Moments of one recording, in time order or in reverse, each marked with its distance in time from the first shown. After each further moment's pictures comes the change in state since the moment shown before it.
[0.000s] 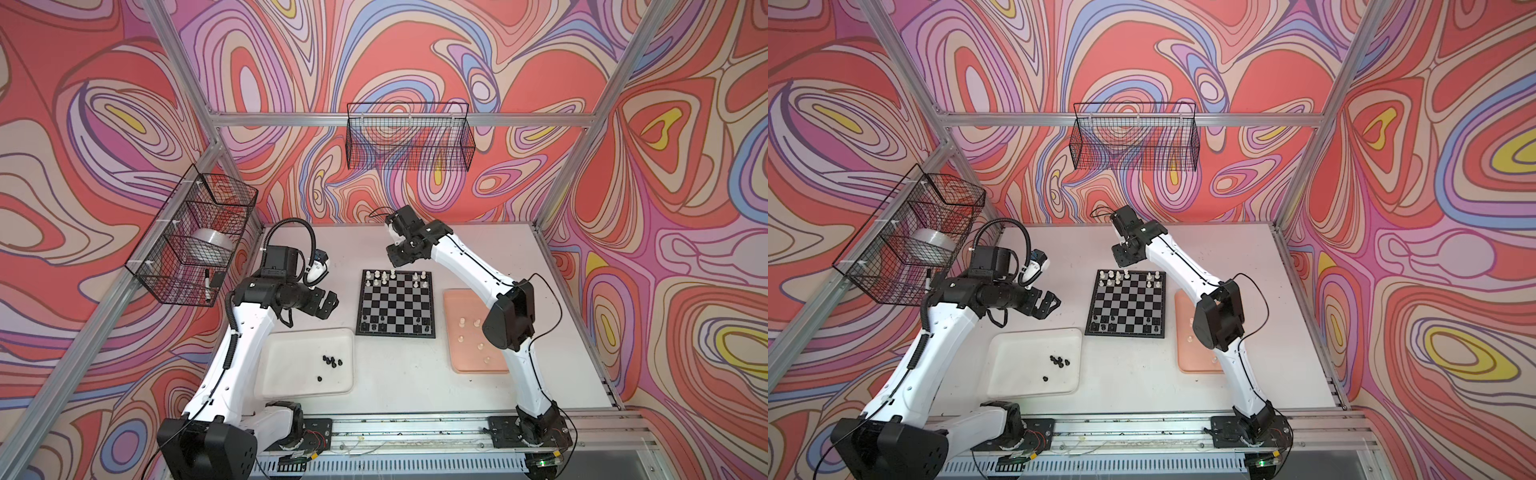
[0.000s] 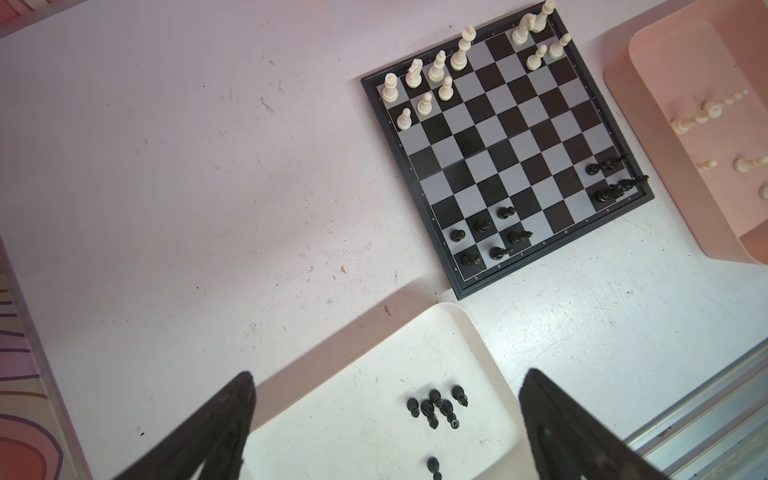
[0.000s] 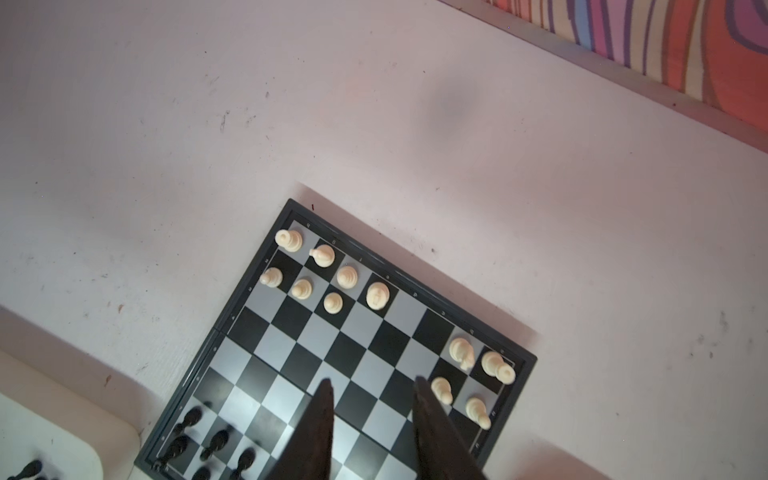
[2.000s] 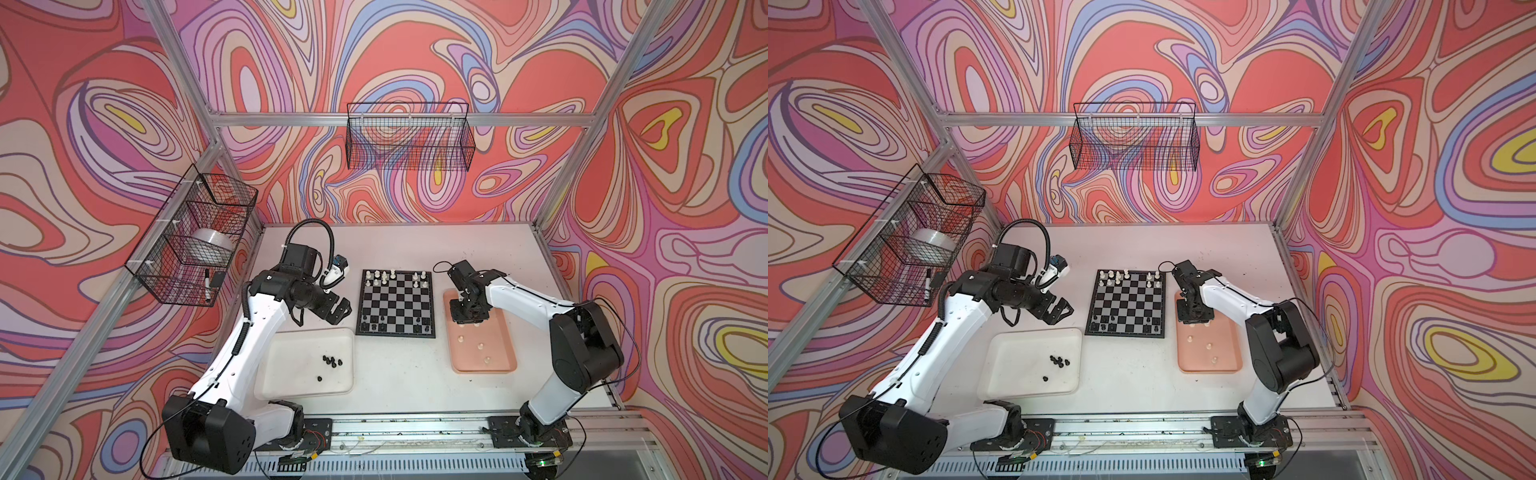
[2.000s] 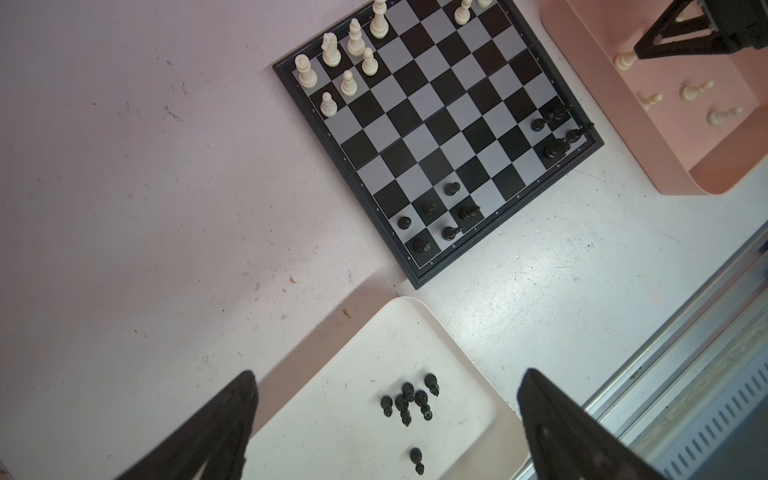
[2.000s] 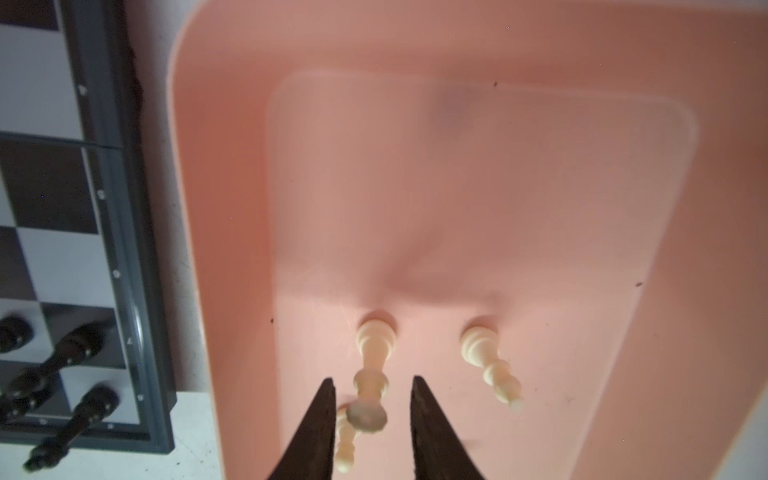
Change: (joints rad) left arm -0.119 0.071 0.028 -0.042 0.029 0.051; right arm -0.203 -0.488 -1.071 0.164 0.019 0.231
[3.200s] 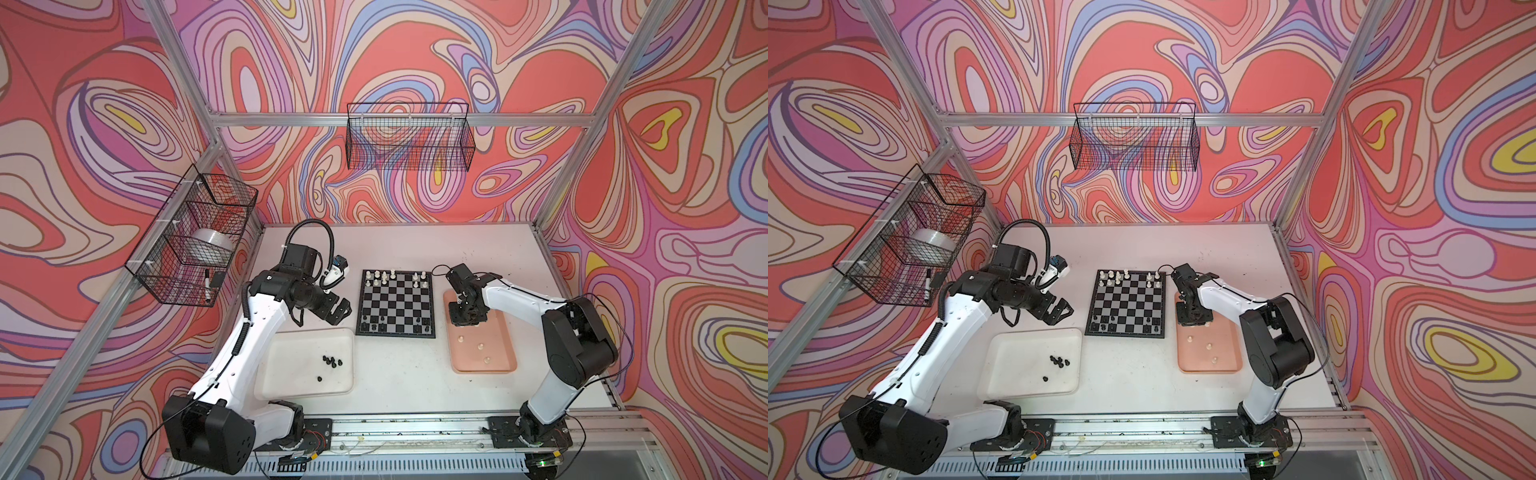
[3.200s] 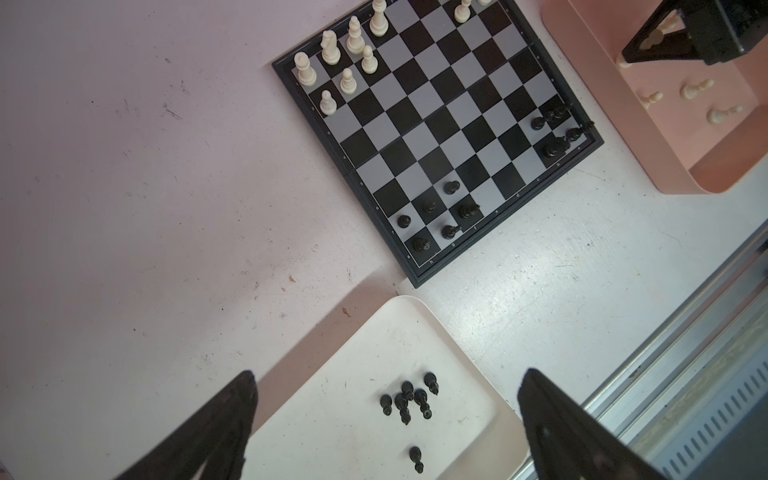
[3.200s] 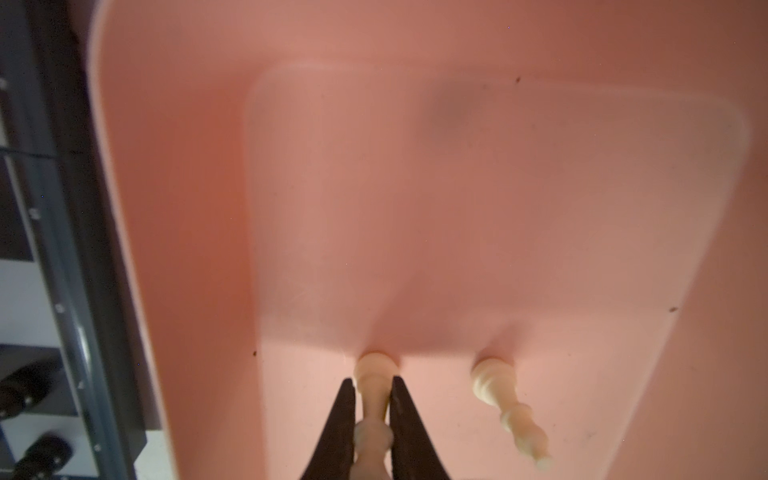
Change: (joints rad) left arm 0.000 0.000 0.000 -0.003 0.000 0.000; right arm 0.000 0.032 -0.028 0.055 0.008 -0.004
